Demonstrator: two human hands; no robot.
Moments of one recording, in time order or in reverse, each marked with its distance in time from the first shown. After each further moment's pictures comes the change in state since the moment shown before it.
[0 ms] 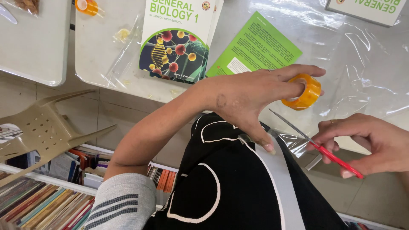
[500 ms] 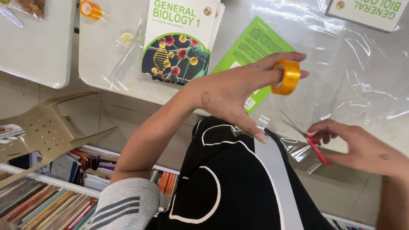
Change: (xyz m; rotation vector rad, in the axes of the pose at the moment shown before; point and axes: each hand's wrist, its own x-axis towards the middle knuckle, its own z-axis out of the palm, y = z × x) left_hand -0.023 -0.002 -0.013 -0.050 0.099 -0.099; right_hand 0.003 0.036 0.022 -0.260 0.288 0.185
